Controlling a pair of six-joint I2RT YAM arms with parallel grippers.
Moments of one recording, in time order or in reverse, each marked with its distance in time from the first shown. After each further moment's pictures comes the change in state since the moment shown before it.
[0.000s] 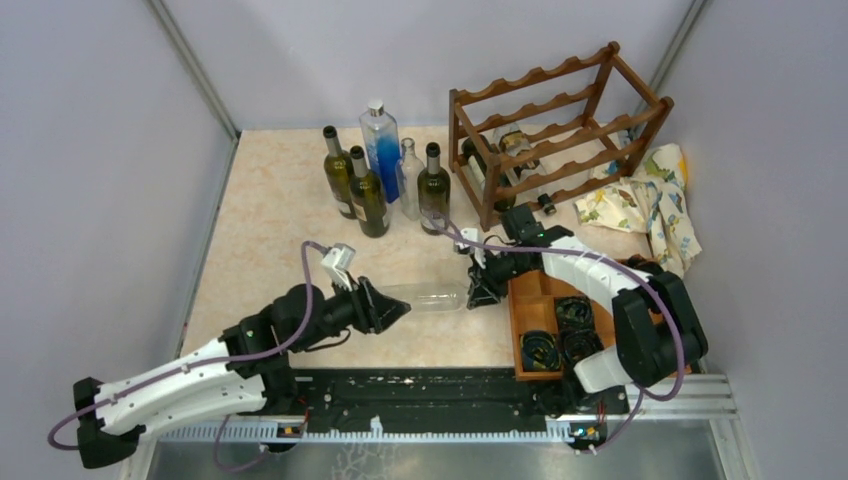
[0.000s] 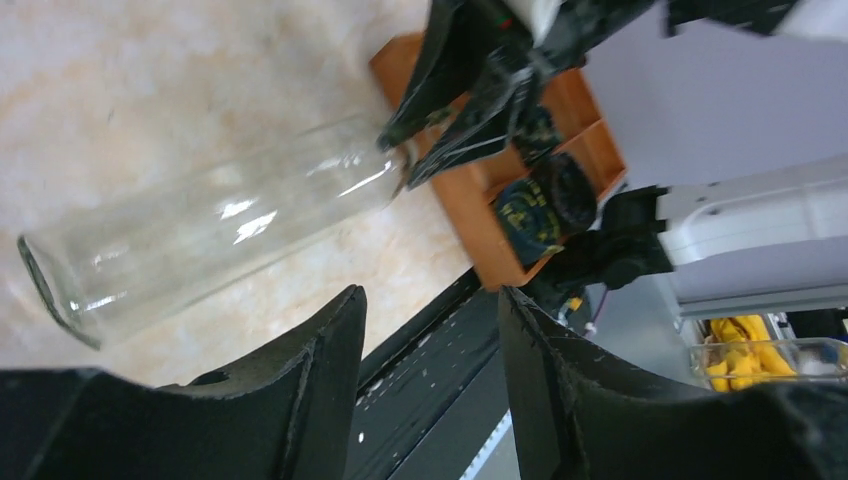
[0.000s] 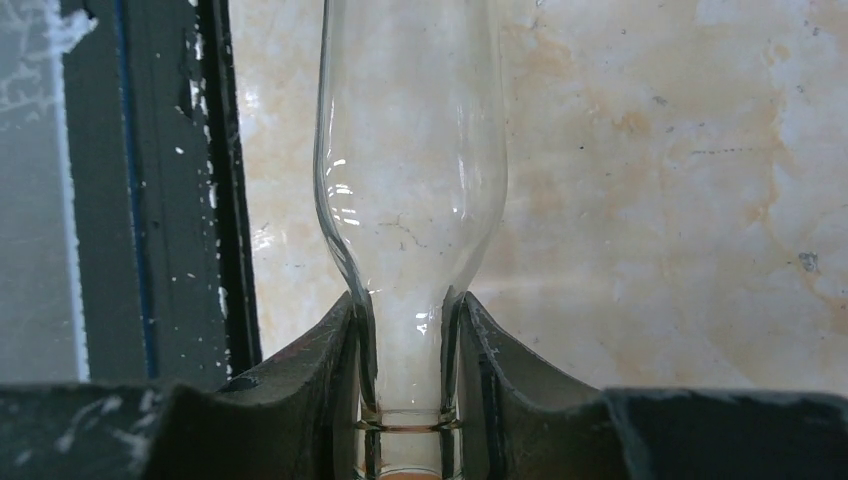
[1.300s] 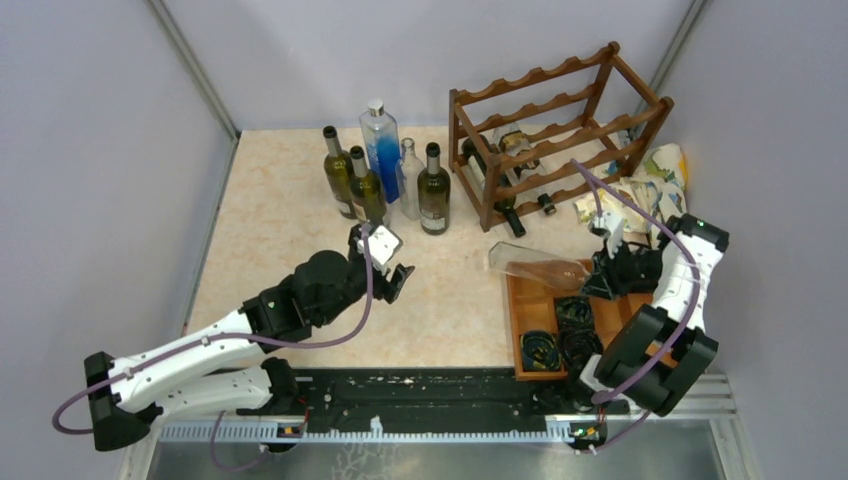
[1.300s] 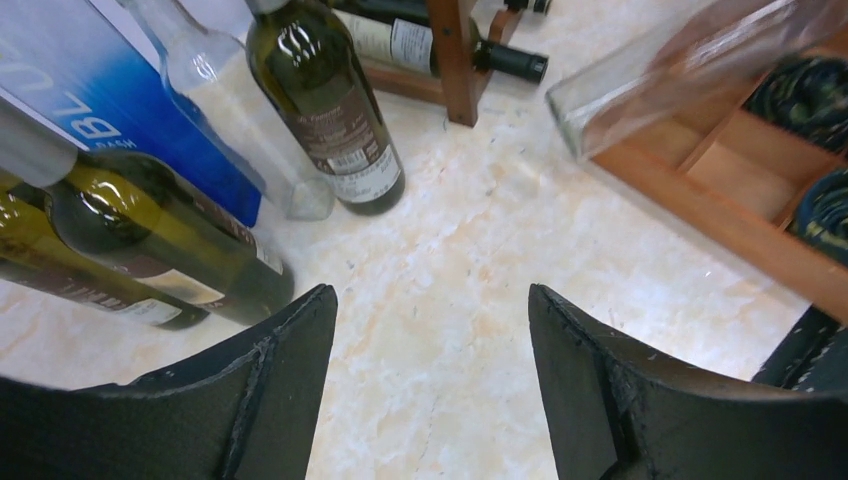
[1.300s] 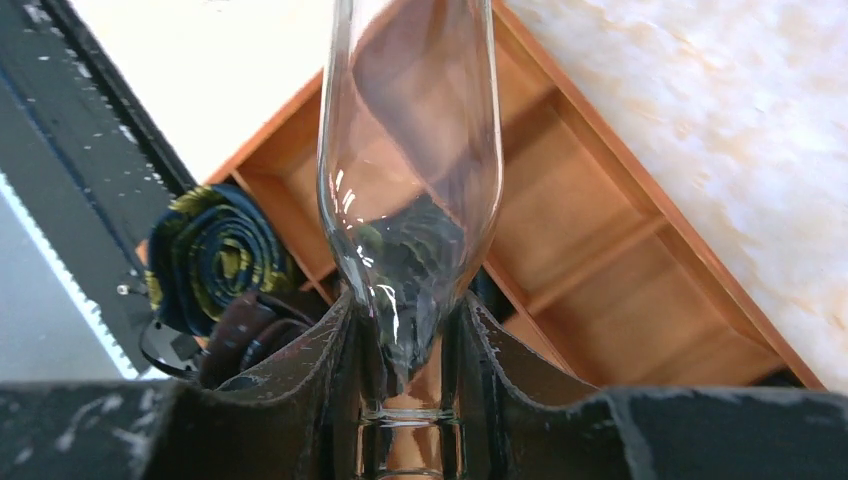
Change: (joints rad) left arm 0.031 0.261 0.316 0.035 -0.156 0.887; right arm -1.043 -0.140 0.205 -0.910 -0.008 -0.780
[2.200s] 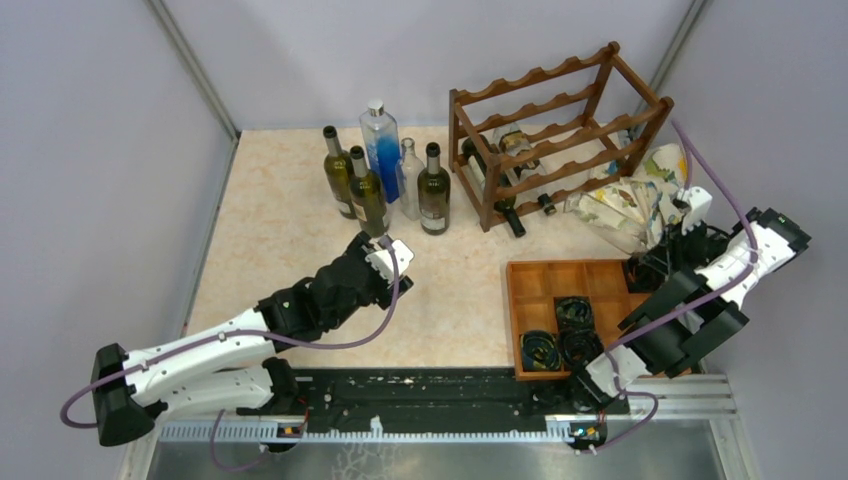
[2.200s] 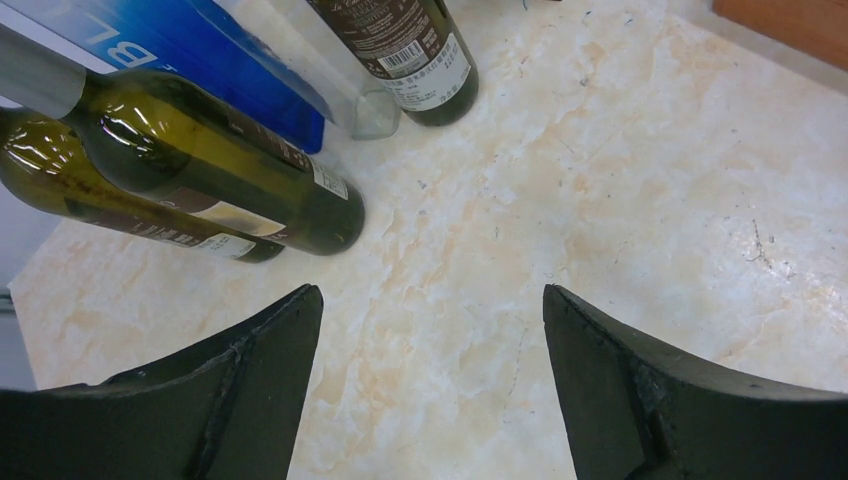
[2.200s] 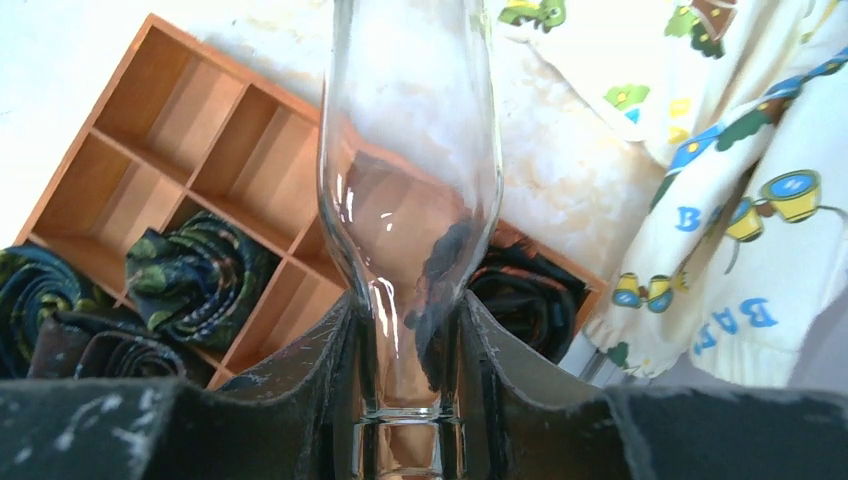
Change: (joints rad) left arm 0.002 0.049 -0.084 -0.048 -0.131 0.156; right arm -0.375 0.240 0.307 0.056 -0.083 -0.021
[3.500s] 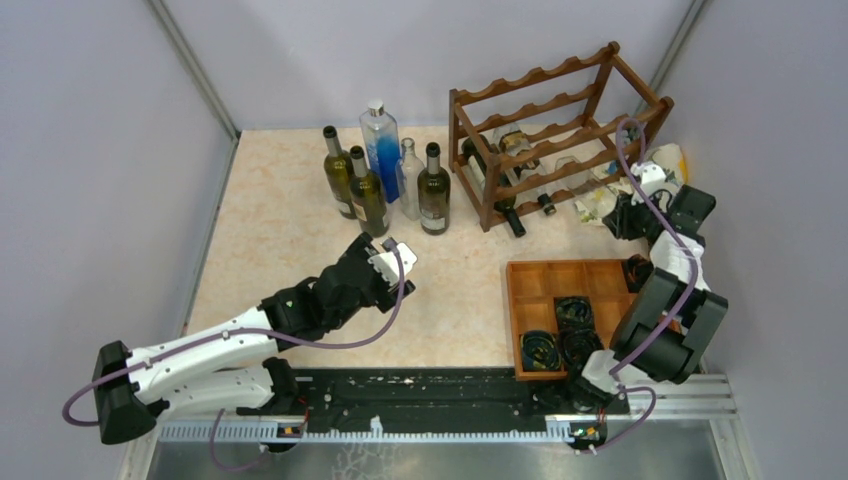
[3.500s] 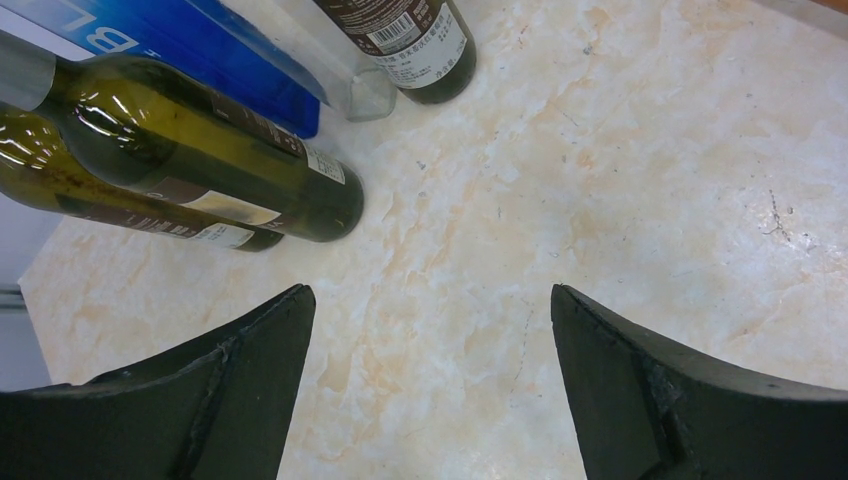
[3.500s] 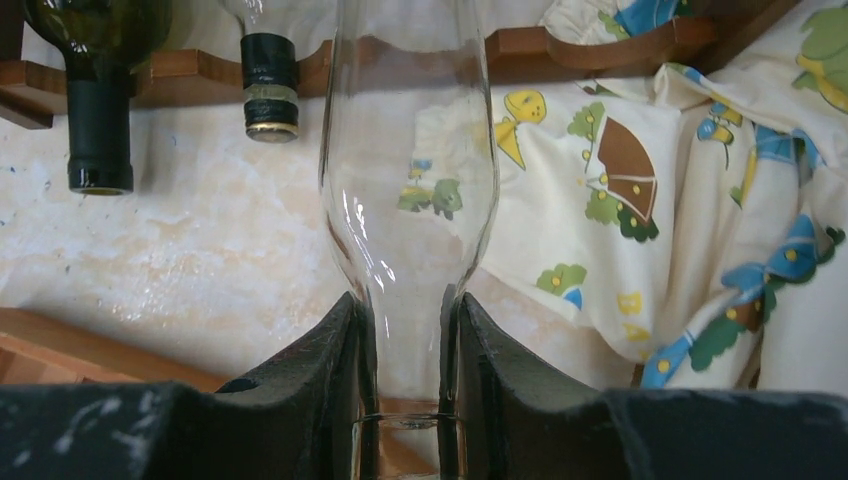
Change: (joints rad) left arm 0.000 0.021 0.000 -0.037 0.000 0.019; right arm 0.377 -0.088 -0.428 1.209 0.171 0.946
